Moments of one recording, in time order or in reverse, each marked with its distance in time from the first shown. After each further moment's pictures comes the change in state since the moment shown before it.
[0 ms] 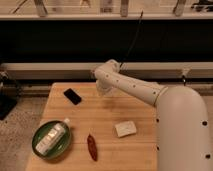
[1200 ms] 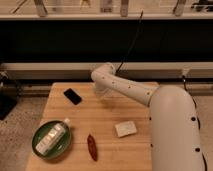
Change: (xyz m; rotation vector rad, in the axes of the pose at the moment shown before) arm -0.015 -0.010 0.027 -0.008 -0.027 -0.082
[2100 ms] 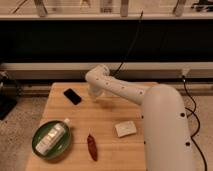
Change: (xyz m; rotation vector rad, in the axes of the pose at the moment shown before) arm -0.030 -0.026 0.019 -0.001 -0.031 -0.112
